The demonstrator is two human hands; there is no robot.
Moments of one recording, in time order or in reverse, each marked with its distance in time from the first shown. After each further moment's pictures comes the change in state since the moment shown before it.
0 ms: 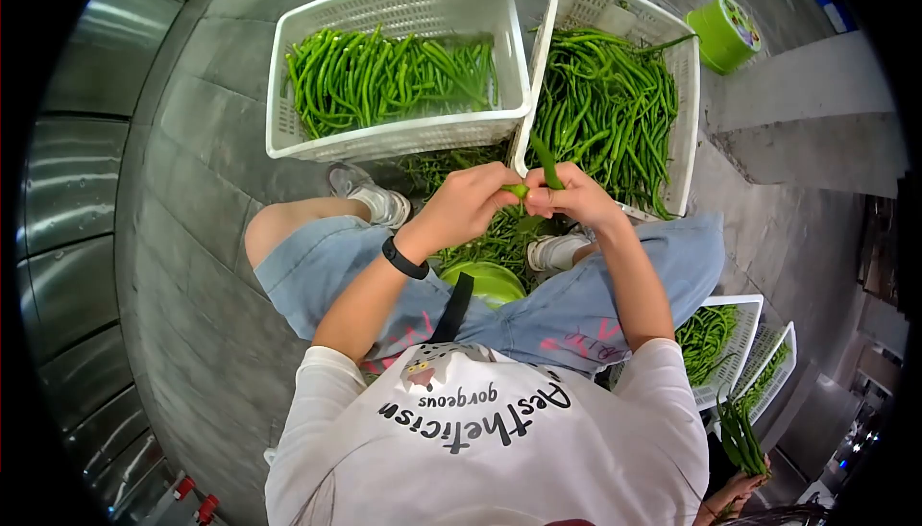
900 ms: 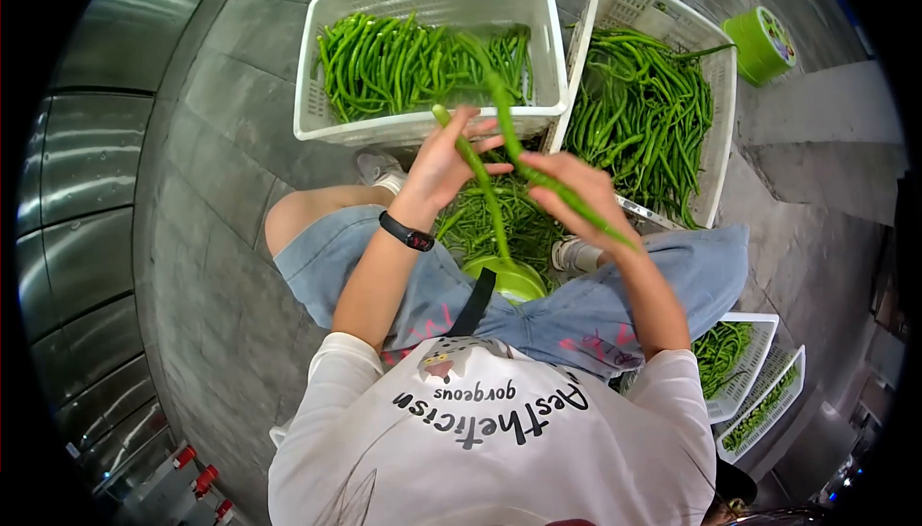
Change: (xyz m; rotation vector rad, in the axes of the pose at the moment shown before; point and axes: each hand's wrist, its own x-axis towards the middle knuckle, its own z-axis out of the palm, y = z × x) left_hand 0.000 -0.042 -0.039 -1.185 0.477 -0.844; right_hand 0.014 -0.015 0.036 -0.786 0.286 -0.512
